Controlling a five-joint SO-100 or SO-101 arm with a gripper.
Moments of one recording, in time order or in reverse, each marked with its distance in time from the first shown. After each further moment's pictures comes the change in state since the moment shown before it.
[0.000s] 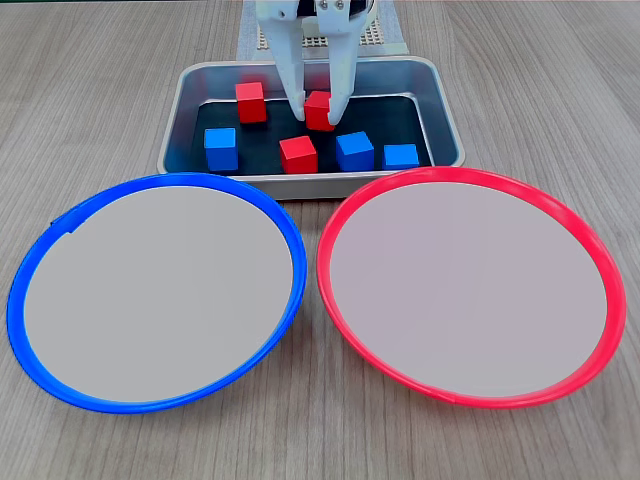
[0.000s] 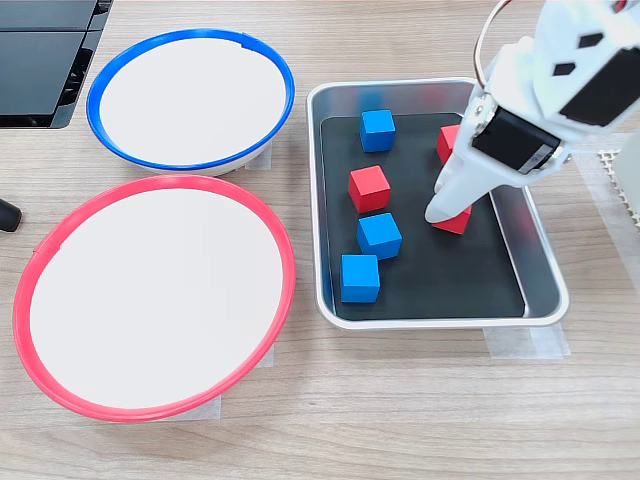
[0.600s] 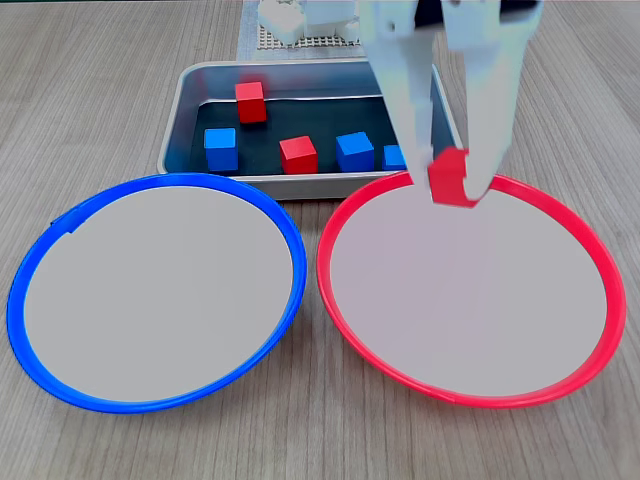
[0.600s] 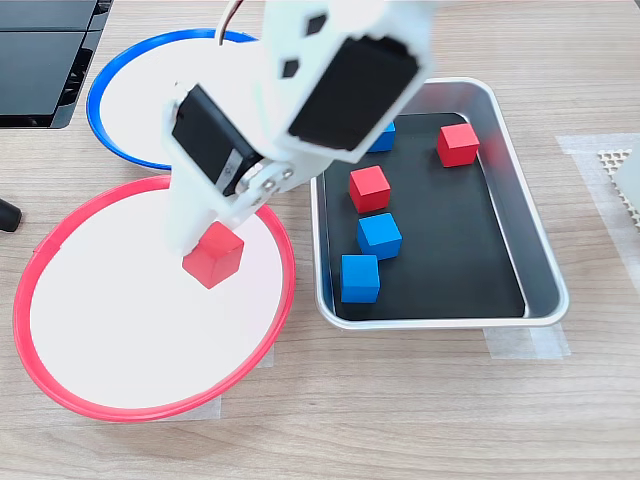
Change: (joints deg) arm -11.6 -53.7 -67.1 1.6 32.8
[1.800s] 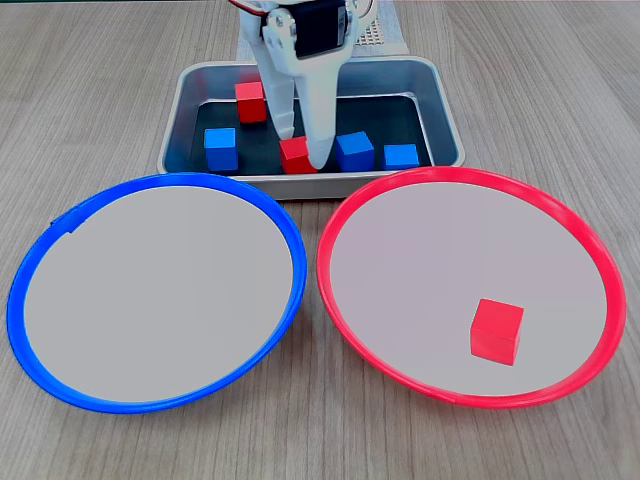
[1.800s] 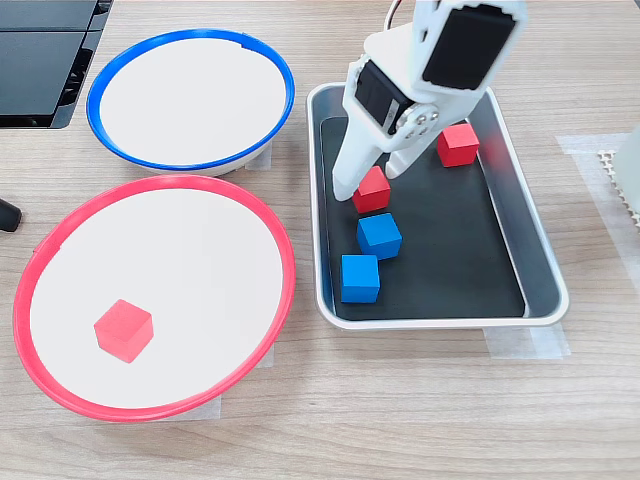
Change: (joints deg) arm 16.3 21.0 35.8 5.1 -3.3
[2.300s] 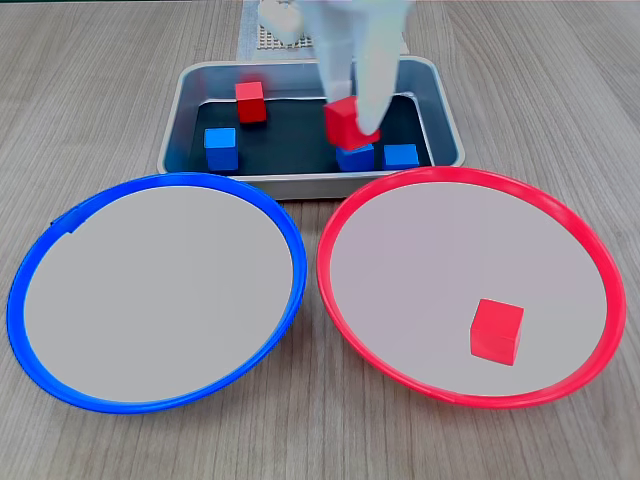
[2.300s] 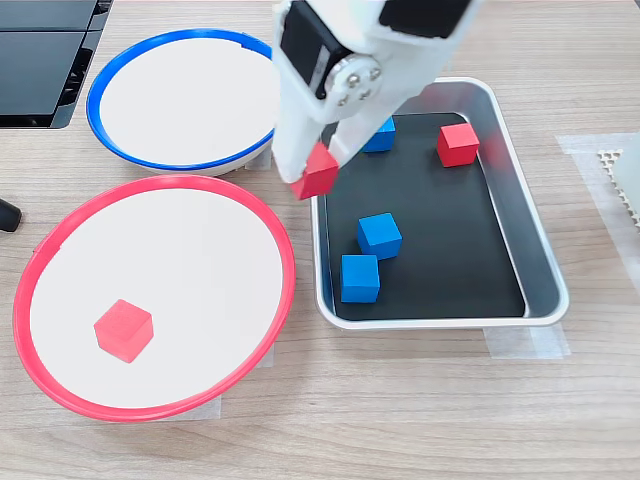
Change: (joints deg) arm -11.2 -8.8 -32.1 14.9 13.1
